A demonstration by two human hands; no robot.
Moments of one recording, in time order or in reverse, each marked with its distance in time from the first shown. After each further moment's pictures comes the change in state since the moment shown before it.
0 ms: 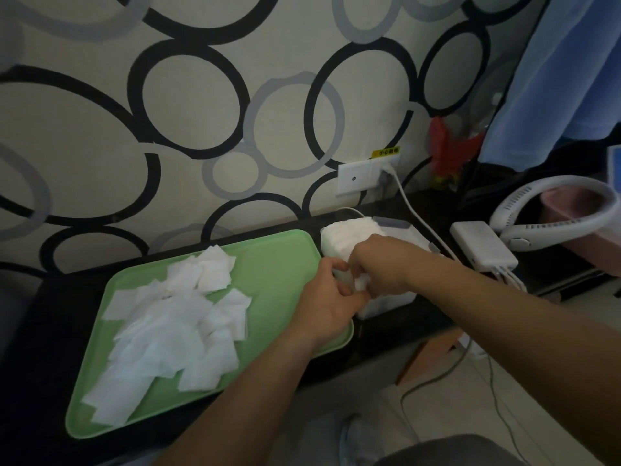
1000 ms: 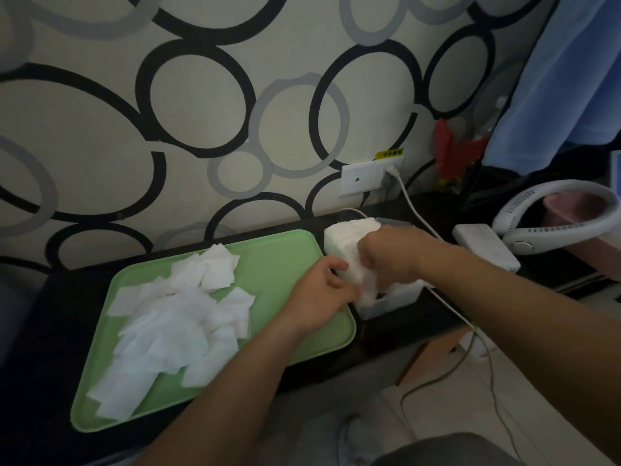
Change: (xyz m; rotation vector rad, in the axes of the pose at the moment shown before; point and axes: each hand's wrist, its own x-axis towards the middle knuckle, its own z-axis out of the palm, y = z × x) left_hand 0.004 0.001 -0.018 -0.116 -0.055 -0.130; right_hand 0.000 0.012 -0.012 -0.077 0.034 0.070
